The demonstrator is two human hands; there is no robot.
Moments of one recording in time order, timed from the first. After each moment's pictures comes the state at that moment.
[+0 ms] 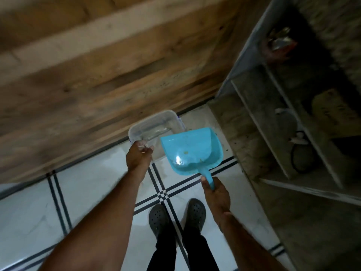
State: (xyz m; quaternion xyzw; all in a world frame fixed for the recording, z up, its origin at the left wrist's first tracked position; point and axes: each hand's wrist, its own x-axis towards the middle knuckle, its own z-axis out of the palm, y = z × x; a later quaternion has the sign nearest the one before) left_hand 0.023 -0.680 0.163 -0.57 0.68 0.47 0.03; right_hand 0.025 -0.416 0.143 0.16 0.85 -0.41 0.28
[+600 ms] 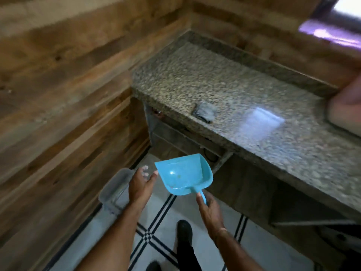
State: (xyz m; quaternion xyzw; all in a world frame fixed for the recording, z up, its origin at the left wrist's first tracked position) left_hand 0.067 -0.526 0.490 -0.23 0.82 0.51 0.09; right_hand 0.155 -0.300 0.471 0.28 0.78 -0.55 0.13
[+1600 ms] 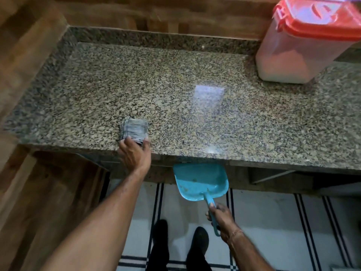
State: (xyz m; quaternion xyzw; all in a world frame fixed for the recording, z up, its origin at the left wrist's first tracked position) left_hand -0.169 -0.283 0.498 -0.06 0.96 0.29 0.04; right_hand 0.119 -0.144 0.418 0.56 0.53 -0.63 0.09
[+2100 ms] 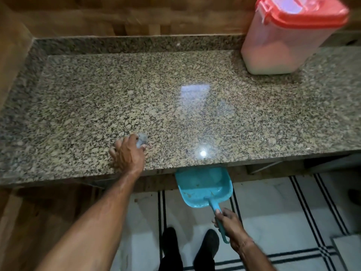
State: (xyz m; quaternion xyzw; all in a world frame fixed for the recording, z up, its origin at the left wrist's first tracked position) left_hand -0.257 -0.290 0.483 0.14 0.97 0.18 0.05; right_hand 0.093 -0.181 0.433 0.58 0.50 -0.64 0.05
